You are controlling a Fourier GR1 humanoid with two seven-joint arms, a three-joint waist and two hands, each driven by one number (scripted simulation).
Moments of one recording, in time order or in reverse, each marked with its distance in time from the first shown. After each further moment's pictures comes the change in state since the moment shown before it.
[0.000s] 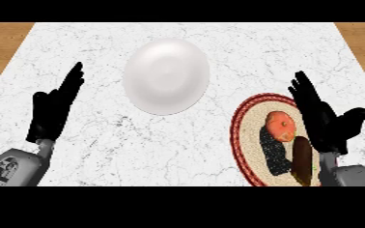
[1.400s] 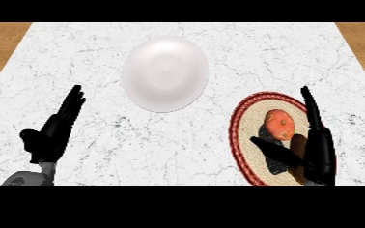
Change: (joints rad) left arm 0.154 -0.139 0.137 0.154 0.017 -0.189 -0.334; right arm 0.149 0.040 0.151 -0.175 0.699 -0.477 0.085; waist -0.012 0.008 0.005
